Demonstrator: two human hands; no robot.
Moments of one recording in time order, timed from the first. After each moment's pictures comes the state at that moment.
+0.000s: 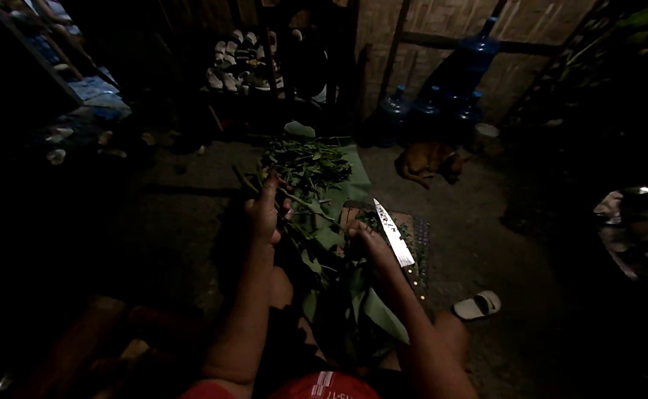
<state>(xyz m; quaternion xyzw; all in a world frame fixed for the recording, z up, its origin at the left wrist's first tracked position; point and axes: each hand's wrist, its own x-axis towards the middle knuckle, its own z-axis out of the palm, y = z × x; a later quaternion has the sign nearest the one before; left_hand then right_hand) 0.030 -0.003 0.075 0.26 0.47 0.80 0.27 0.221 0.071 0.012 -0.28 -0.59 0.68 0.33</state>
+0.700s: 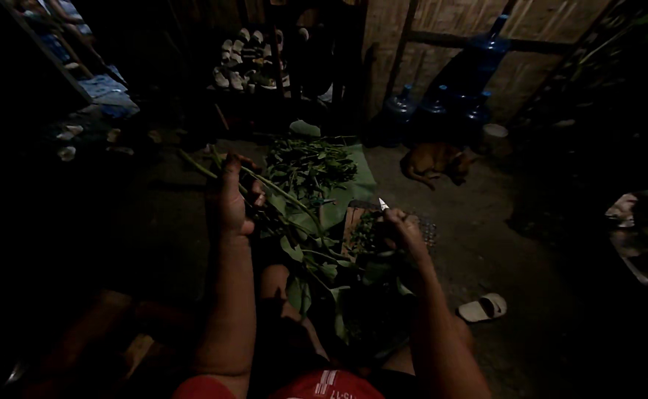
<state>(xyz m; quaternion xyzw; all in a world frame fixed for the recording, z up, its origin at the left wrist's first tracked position) 0.000 -0.032 0.105 0.30 0.44 0.82 0.21 0.247 0.102 0.017 -0.25 -0.56 0.68 0.40</state>
